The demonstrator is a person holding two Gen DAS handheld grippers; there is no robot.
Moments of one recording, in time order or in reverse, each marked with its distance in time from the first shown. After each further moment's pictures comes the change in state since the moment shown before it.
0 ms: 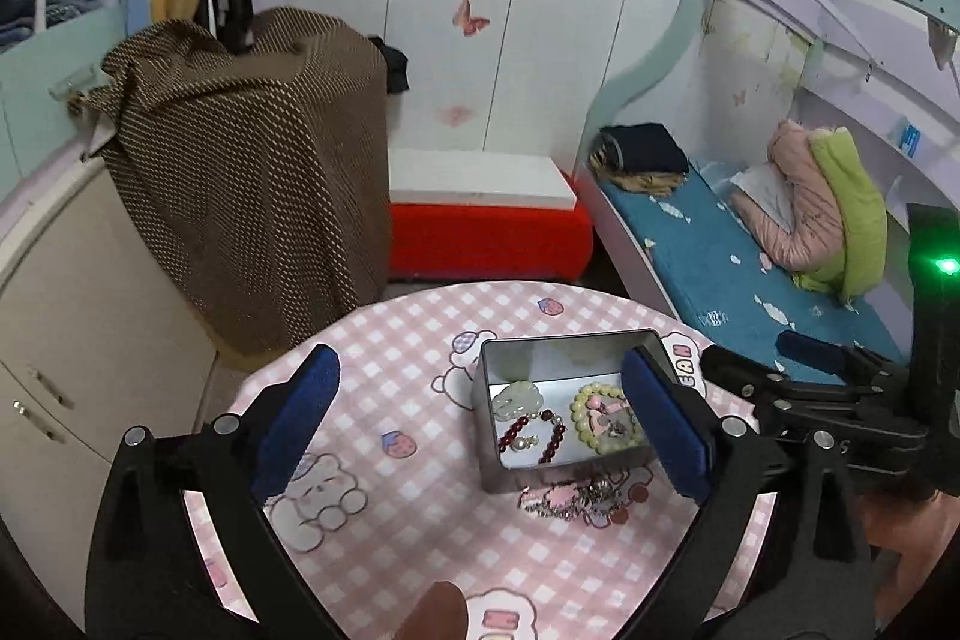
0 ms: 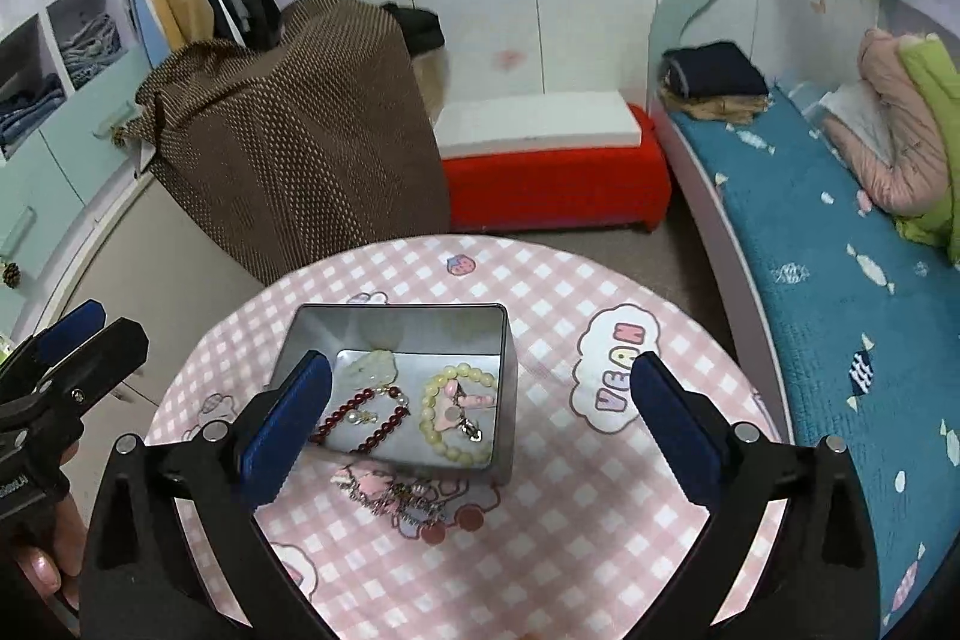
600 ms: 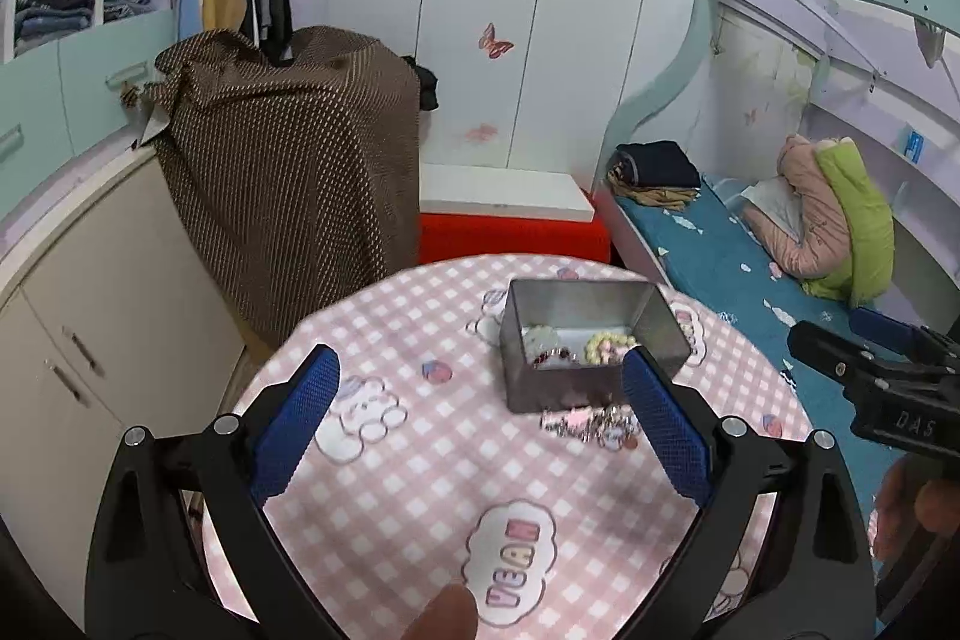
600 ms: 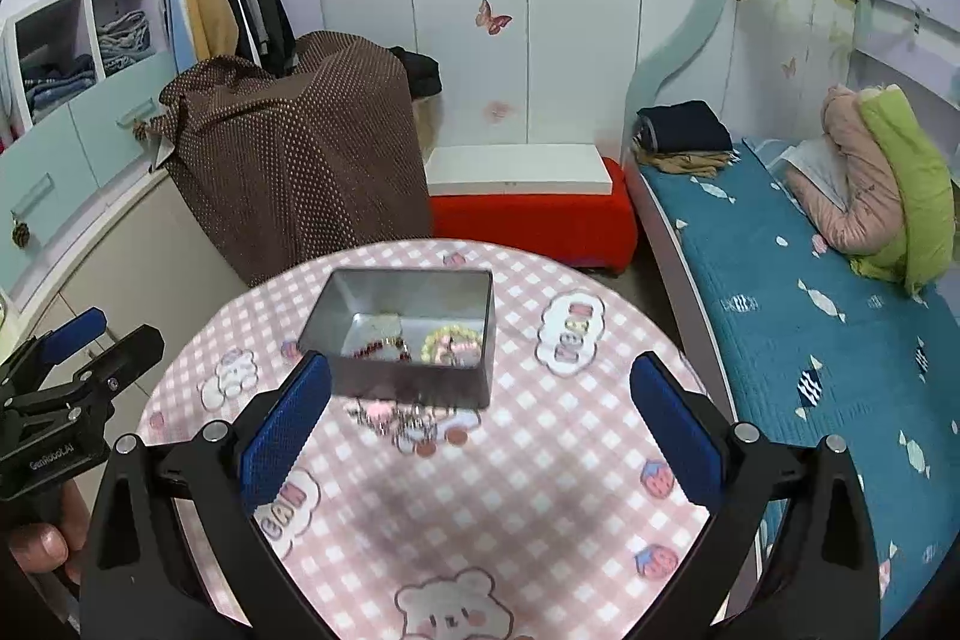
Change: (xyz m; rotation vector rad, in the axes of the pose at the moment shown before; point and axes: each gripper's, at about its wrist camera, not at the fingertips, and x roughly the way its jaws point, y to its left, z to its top) left arm -0.062 0.005 -0.065 -0.024 -0.056 0.051; right arm -0.075 0.015 -0.062 -0.070 -0.117 -0.077
